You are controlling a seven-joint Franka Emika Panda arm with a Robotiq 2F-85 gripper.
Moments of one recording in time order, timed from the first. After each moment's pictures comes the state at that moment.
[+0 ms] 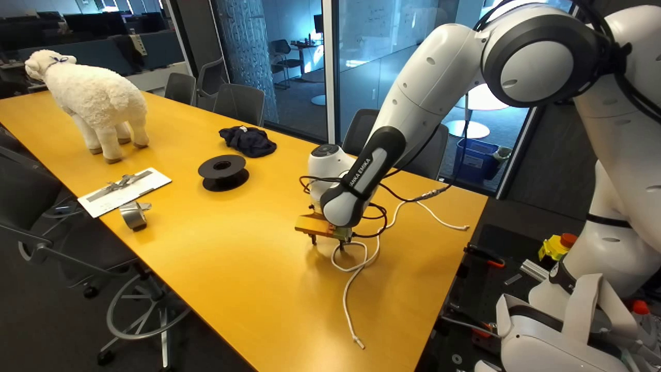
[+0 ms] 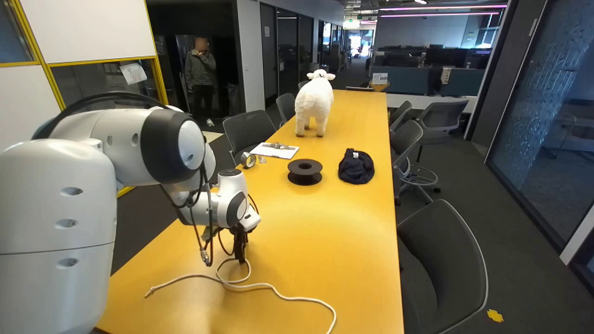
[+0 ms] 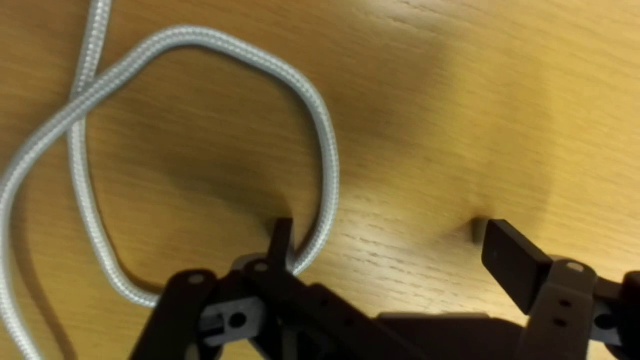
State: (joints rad) arm 0.32 0.65 -0.11 -2.01 0.06 2.70 1.38
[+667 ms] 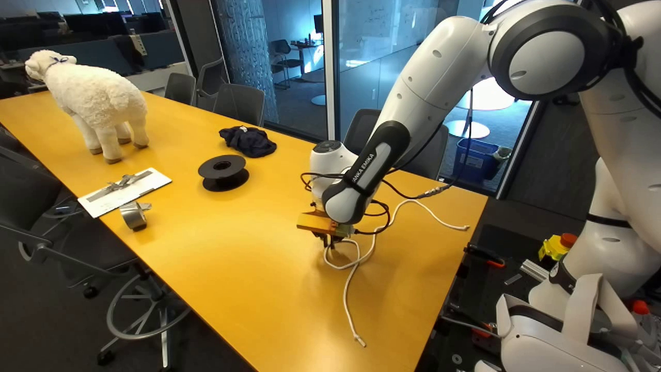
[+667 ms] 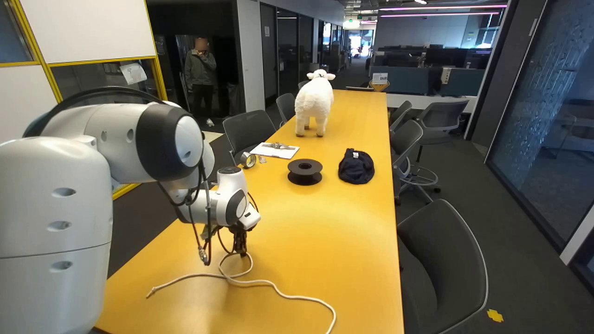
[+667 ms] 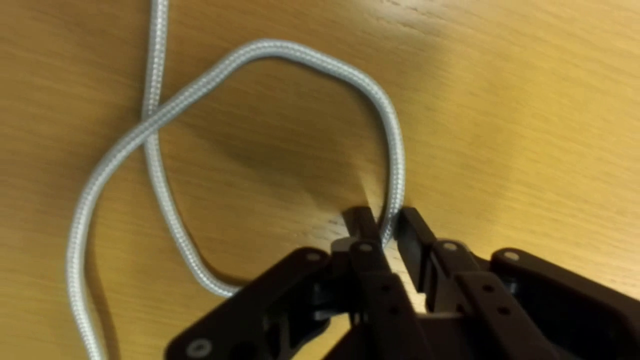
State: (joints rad) arm 0.31 0.62 -0.10 -2.03 0.06 2.69 1.35
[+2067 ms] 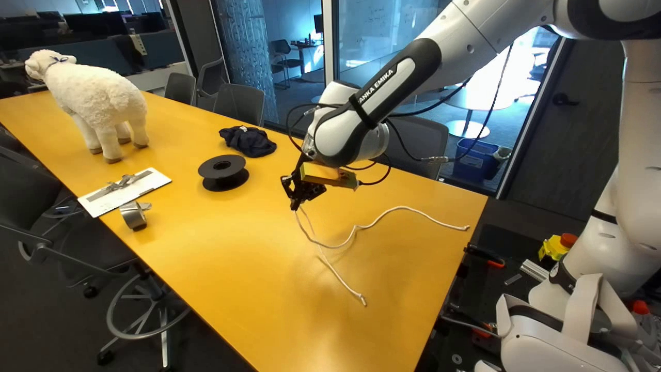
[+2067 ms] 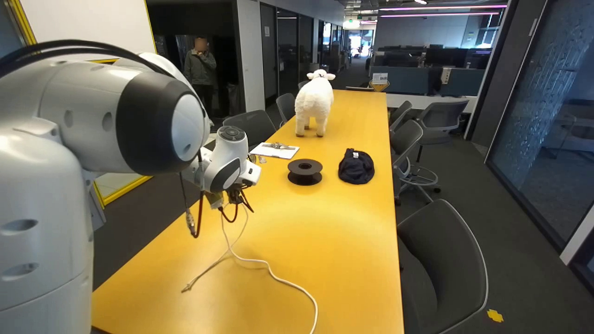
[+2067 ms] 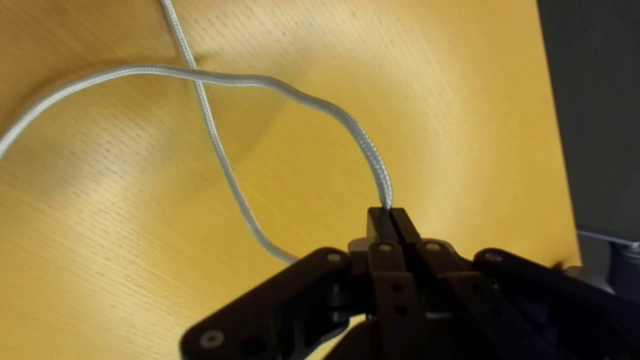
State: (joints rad) arm -0.04 0.36 0.30 -2.09 0.35 2.82 0.51
